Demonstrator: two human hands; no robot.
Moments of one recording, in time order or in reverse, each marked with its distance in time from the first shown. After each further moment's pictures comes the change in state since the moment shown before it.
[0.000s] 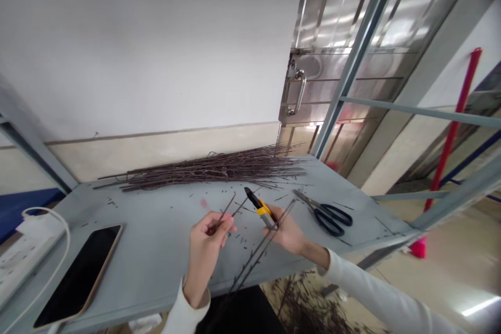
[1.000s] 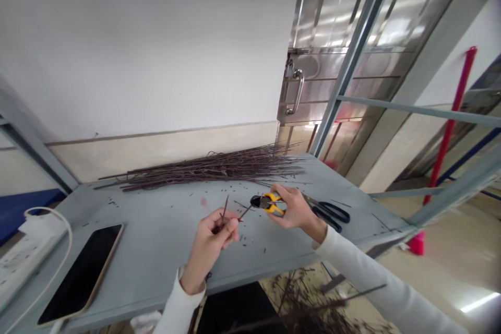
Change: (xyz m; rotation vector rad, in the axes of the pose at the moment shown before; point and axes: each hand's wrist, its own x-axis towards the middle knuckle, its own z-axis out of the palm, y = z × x) left_hand 0.002 0.002 -0.001 -0.062 -0.361 -0.029; right_hand 0.015 -0.004 -0.038 -0.664 0.307 -0.590
